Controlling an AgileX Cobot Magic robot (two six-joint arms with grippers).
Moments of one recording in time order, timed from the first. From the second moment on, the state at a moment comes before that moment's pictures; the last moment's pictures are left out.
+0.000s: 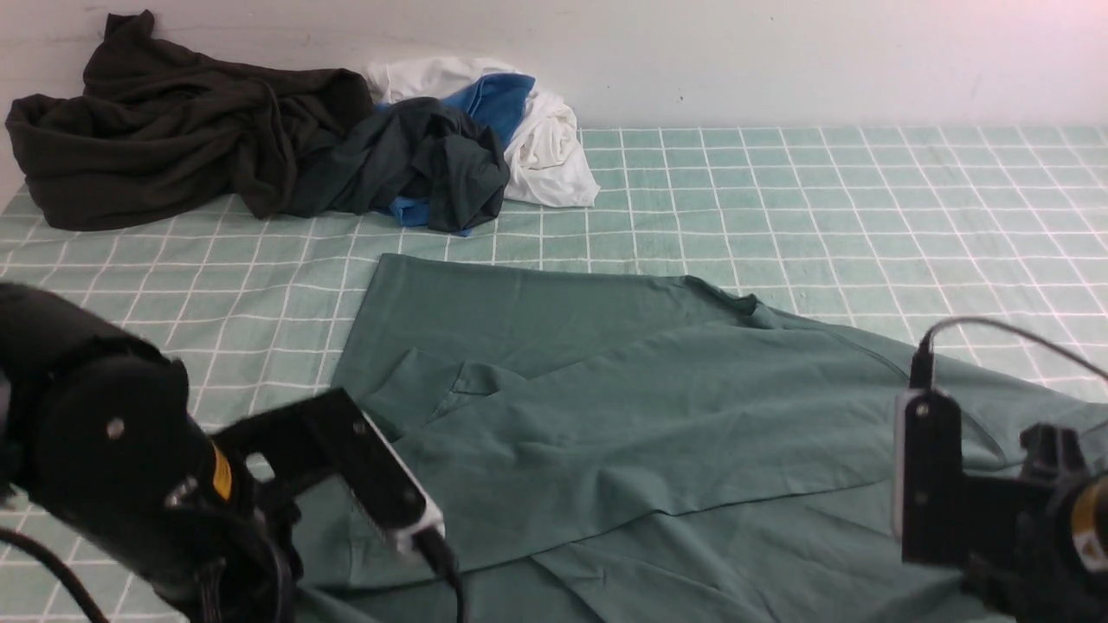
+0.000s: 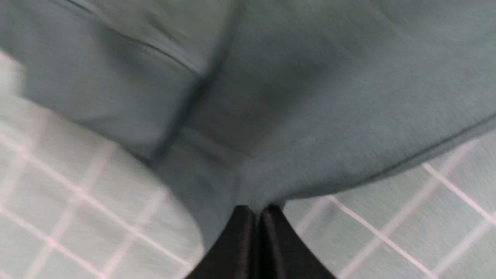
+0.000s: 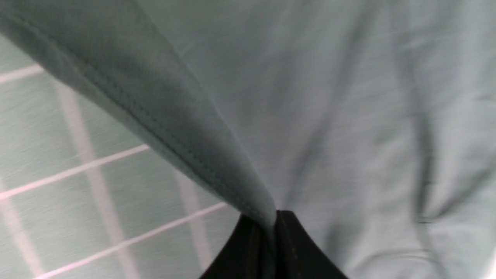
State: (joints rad) right arm 0.48 1.21 -0.70 -0.27 0.89 -0.61; left arm -0.46 1.30 -0.85 0.02 0.99 0.40
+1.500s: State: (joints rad) right arm 0.11 2.09 -1.75 -0.22 0.90 -0.16; left arm -0.12 2.35 -2.13 -0.07 1.10 0.54
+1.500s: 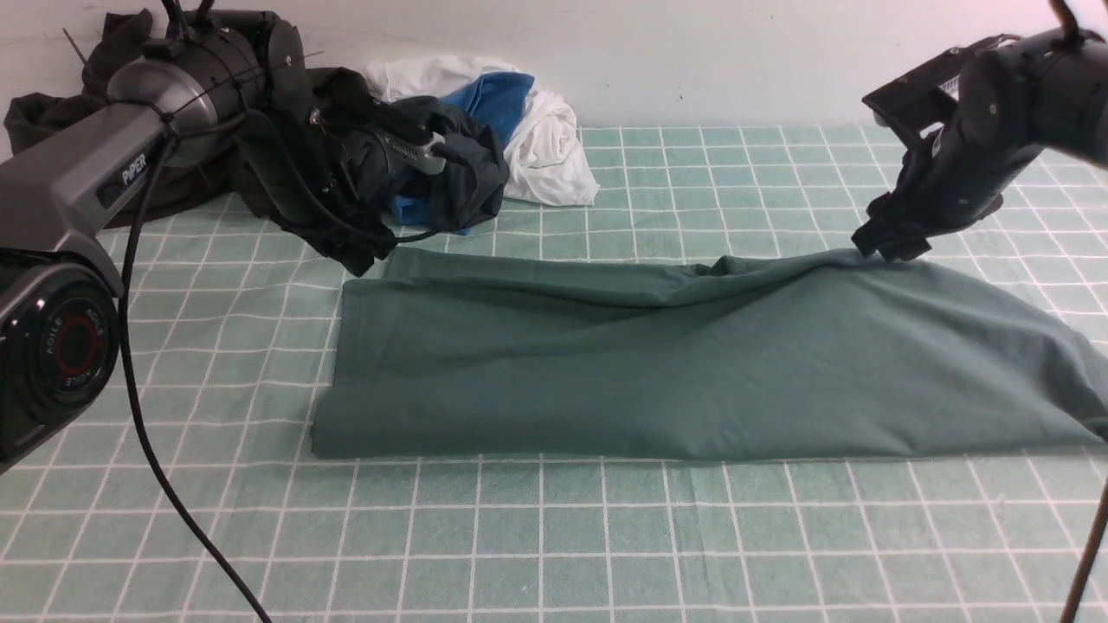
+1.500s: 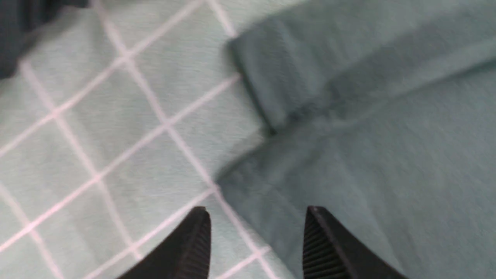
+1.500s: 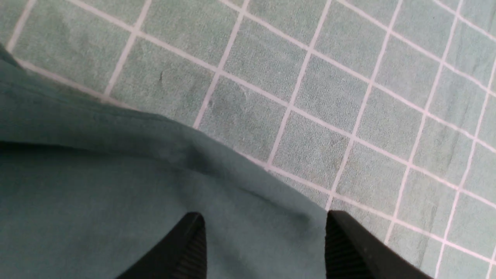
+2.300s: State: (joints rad) right arm 0.11 2.06 -1.75 -0.18 0.98 -0.17; left arm -0.11 2.43 -2.13 -0.12 1.04 0.67
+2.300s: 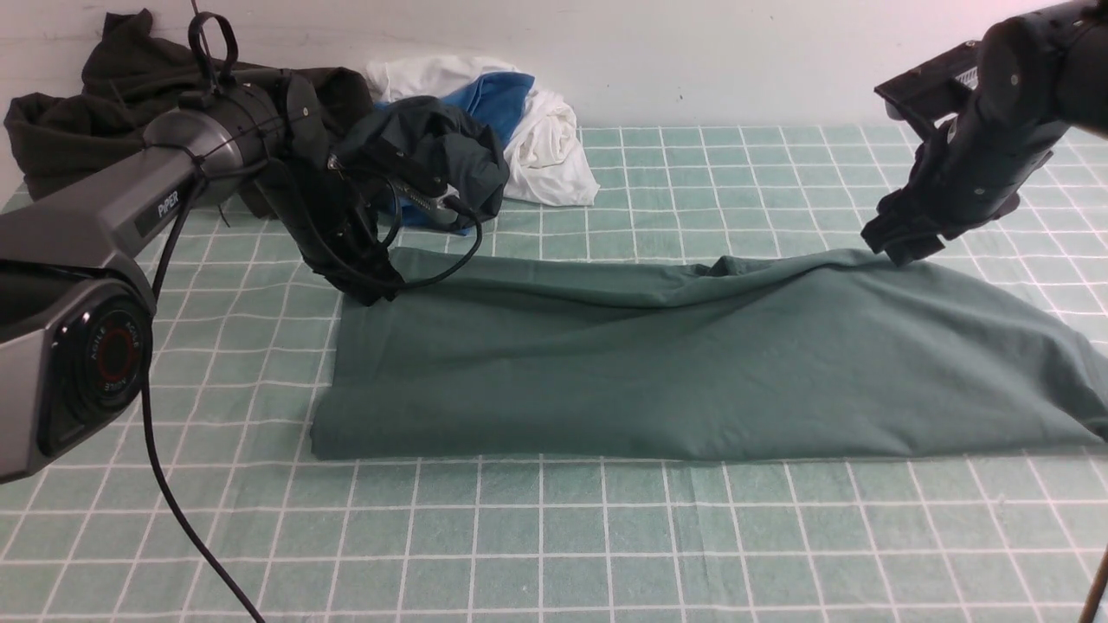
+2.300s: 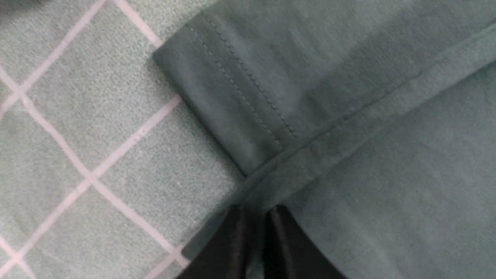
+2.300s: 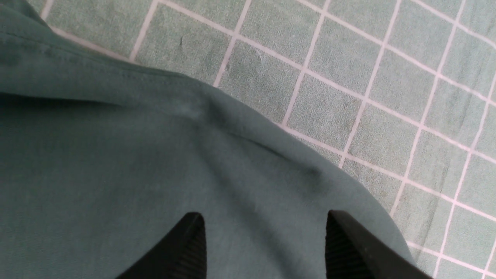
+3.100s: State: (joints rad) right arm -0.08 2.06 -1.75 -0.11 1.14 -0.06; left arm -0.11 2.47 -2.25 -0.22 0.91 0.58
